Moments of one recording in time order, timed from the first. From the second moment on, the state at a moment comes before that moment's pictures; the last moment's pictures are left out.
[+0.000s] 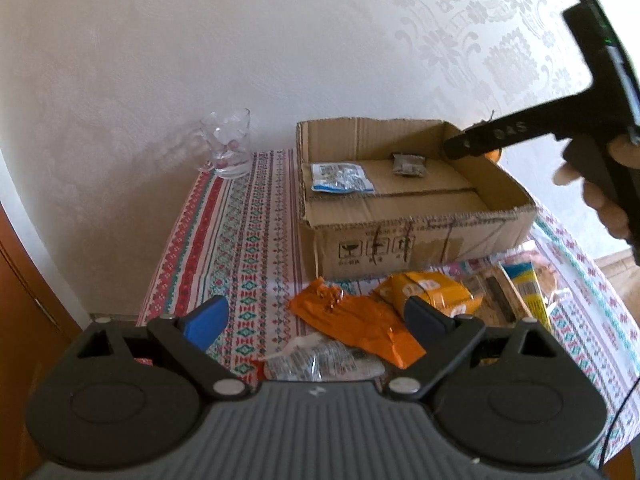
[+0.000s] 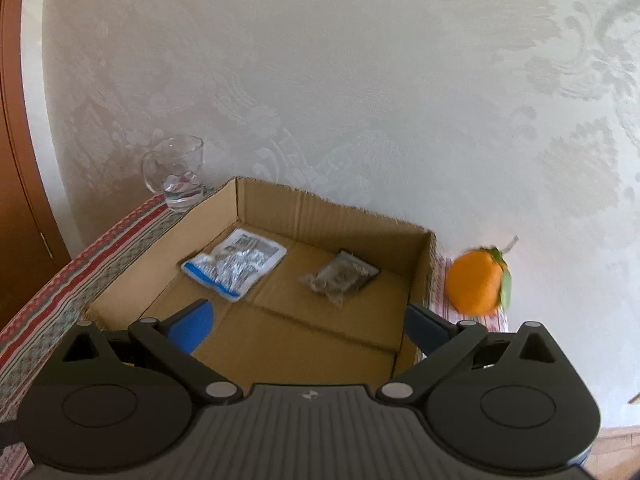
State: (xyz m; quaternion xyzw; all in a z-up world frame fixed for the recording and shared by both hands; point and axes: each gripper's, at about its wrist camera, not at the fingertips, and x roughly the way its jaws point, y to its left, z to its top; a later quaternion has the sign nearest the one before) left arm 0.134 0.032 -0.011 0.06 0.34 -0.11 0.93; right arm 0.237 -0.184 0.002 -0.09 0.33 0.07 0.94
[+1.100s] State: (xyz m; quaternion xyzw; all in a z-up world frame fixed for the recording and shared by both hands) left arm 0.173 0.062 -0.063 -0.04 0.39 -0.10 0.92; right arm 0.129 -0.185 -0.055 -0.08 0.35 0.04 0.93
